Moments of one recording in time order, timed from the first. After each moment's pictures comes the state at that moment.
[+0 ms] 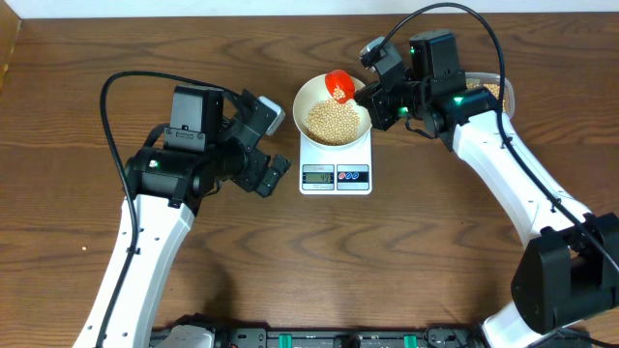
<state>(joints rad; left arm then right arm) -0.20 1.29 1.23 -0.91 0.33 0.35 0.33 1.76 1.41 -0.45 -0.47 -0.14</state>
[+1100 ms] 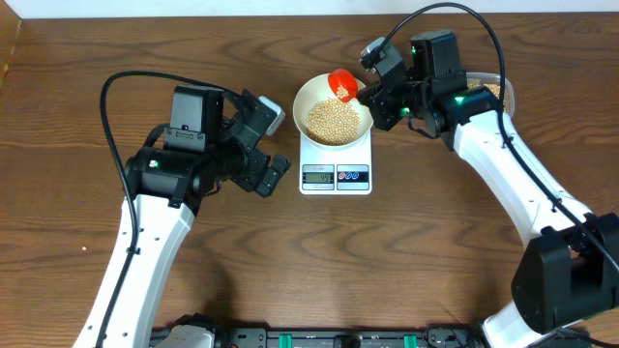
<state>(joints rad) -0.20 1.29 1.23 -0.91 0.33 0.35 0.33 1.76 1.41 -0.45 -0.45 -0.20</state>
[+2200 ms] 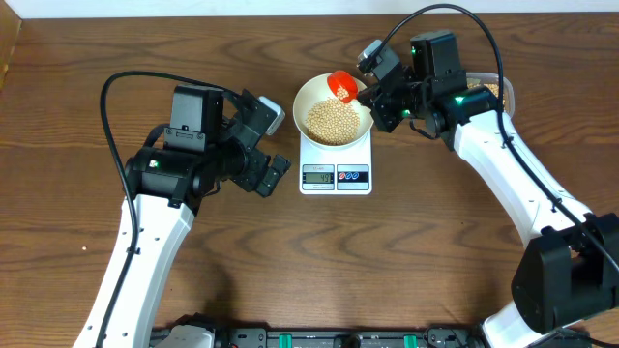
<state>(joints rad) -0.20 1.29 1.23 -0.91 0.33 0.35 0.33 1.76 1.41 -0.46 -0.44 -0.30</state>
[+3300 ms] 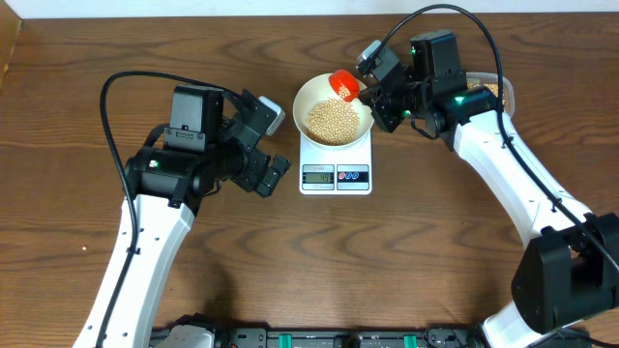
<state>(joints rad) -0.20 1.29 1.23 -0.91 0.33 0.35 0.33 1.76 1.41 -0.46 -0.43 -0.34</state>
